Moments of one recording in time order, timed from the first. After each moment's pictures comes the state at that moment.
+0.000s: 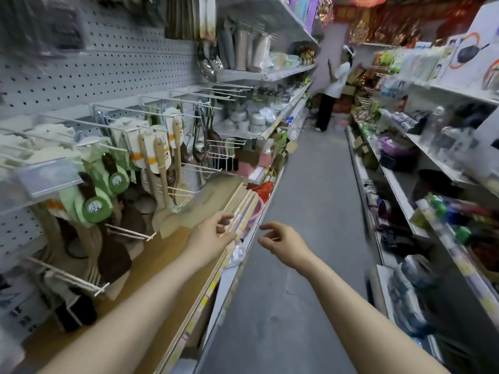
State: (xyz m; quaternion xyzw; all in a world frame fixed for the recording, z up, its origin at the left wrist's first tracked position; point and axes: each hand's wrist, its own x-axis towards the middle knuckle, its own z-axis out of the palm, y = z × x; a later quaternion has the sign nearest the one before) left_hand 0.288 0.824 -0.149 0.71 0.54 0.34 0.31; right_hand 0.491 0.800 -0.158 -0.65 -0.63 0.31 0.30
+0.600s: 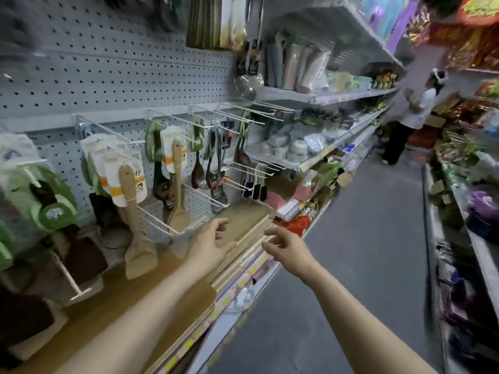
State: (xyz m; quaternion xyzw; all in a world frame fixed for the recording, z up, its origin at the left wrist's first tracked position) left_hand 0.393 1.023 -0.152 0.61 0.64 0.39 0.26; right_hand 0.599 1.068 -0.151 -0.55 -0.71 0.36 0.27
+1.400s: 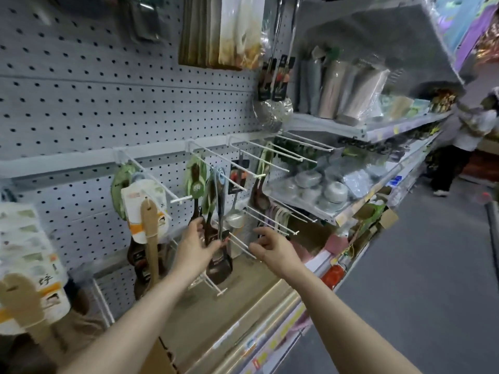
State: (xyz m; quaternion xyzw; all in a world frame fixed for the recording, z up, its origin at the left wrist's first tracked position) left_hand 0.330 1.306 -0.144 0.47 0.73 0.45 0.20; right_hand 0.516 1.377 -0.134 -0.47 -0.76 0.38 0.25
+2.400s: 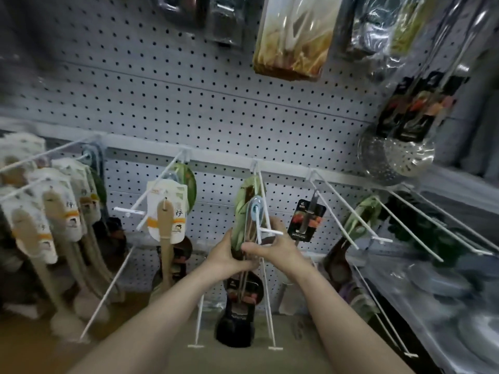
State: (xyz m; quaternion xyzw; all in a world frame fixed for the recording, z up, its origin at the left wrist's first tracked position) left_hand 0.337 1.422 -0.157 0.28 0.77 0.54 0.19; right_hand 0.407 1.566 -0.128 -0.12 -0.82 0.55 0.12
